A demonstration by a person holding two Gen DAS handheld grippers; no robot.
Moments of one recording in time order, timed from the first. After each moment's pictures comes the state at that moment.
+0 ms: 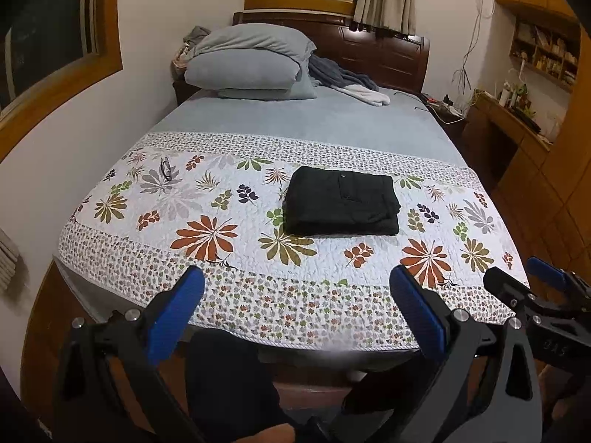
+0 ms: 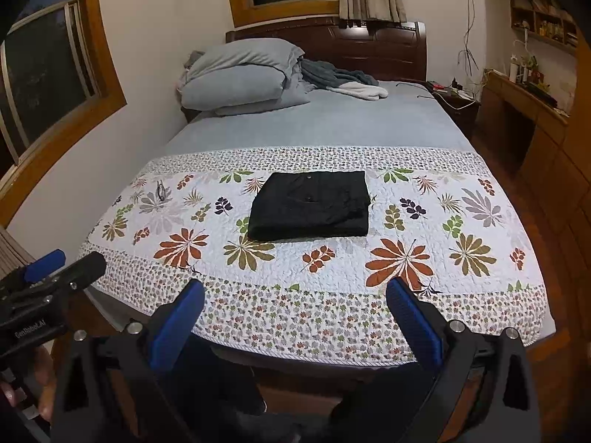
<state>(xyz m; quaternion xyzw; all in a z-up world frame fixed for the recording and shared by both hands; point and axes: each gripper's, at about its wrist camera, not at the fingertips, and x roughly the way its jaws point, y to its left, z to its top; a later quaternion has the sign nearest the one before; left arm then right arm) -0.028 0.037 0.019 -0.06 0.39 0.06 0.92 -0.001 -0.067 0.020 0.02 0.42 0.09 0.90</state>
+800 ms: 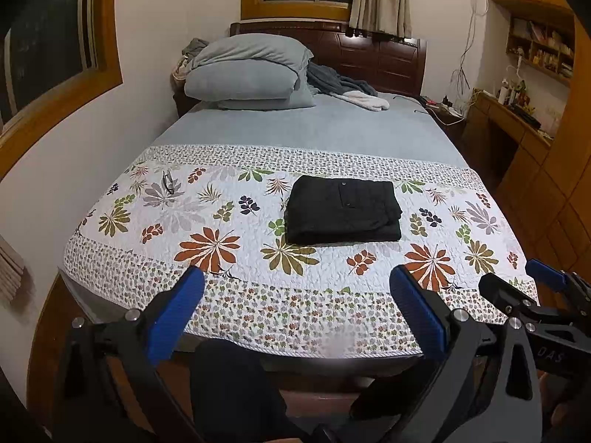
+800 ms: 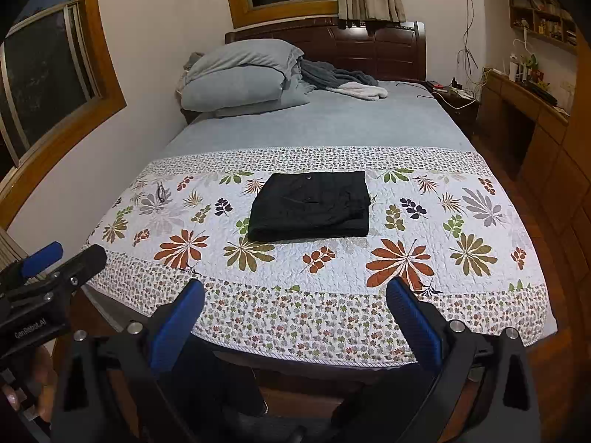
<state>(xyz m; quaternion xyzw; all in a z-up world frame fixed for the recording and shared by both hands) -0.028 0.024 0.025 -0.04 0.37 0.07 0.92 -0.001 -0.068 0.017 0.03 0.42 0.09 0.90</state>
